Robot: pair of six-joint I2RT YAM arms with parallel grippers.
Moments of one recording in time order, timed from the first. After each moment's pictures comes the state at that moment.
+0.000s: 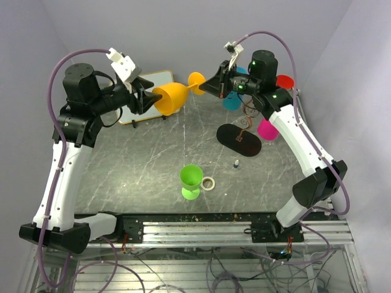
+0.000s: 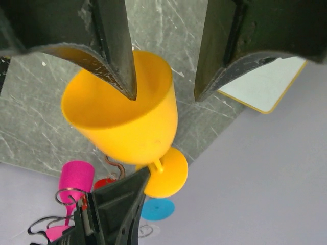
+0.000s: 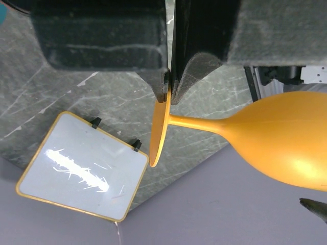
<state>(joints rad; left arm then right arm) -0.21 1.21 1.60 -0.47 0.74 0.22 0.44 1.65 1.77 -0.29 -0.67 0.21</state>
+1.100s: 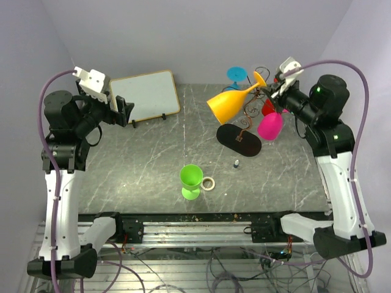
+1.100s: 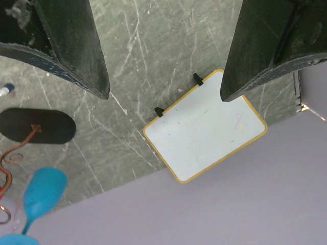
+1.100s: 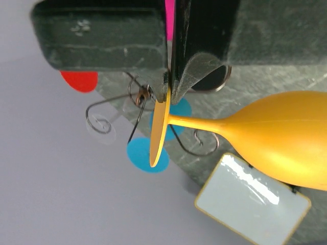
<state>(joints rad) 0.02 0.98 1.36 -0.50 0.46 0.16 0.21 1.17 1.59 -0.53 -0.41 -0.43</state>
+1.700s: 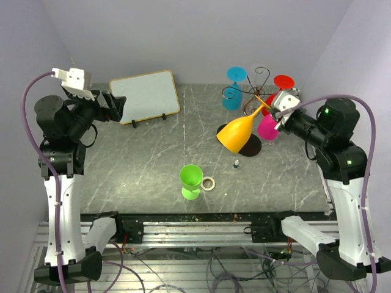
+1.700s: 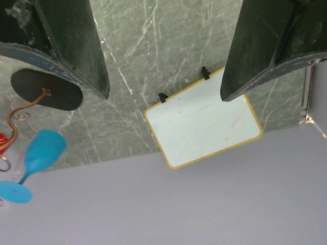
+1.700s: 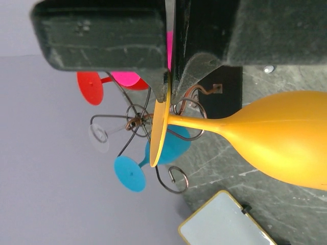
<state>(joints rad) 0.10 0.92 1.28 -0.37 0.40 -0.07 0.21 0.98 1.49 -0.74 -0.46 -0.78</state>
